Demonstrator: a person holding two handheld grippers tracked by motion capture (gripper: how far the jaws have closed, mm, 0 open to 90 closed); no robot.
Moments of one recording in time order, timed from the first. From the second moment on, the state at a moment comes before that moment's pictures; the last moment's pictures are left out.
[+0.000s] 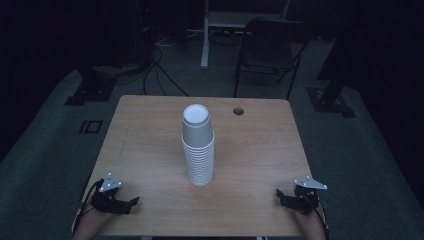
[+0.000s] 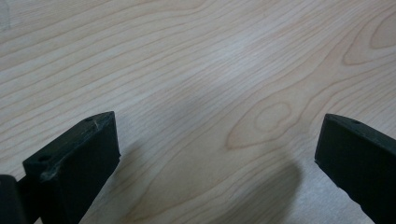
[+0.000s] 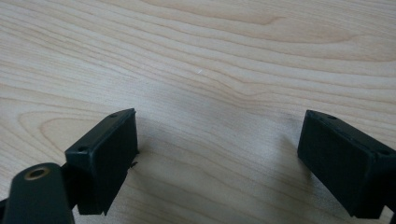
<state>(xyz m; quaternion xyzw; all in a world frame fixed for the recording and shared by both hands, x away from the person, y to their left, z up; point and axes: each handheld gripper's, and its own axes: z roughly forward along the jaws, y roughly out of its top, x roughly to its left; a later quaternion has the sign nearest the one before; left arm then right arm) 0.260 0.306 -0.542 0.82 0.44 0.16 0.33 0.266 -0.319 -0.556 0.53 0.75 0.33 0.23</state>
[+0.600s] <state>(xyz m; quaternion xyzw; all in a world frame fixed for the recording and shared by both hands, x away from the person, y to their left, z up) 0.269 0.286 -0.521 0.83 0.41 0.16 0.35 0.266 -0.319 -0.556 0.53 0.75 0.33 0.23</state>
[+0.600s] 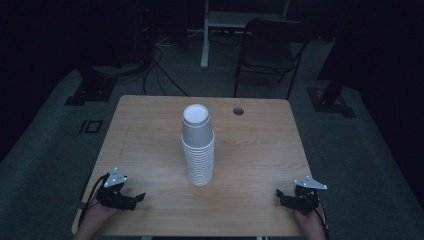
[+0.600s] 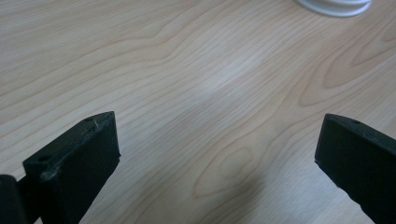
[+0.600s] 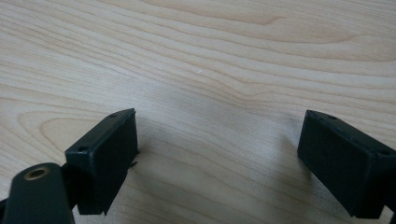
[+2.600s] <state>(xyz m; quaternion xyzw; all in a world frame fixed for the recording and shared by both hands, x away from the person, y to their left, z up) 0.296 0.197 -0.432 0.83 0.28 0.15 0.46 0.266 -0.319 -0.556 0.54 0.75 0.33 0.23</state>
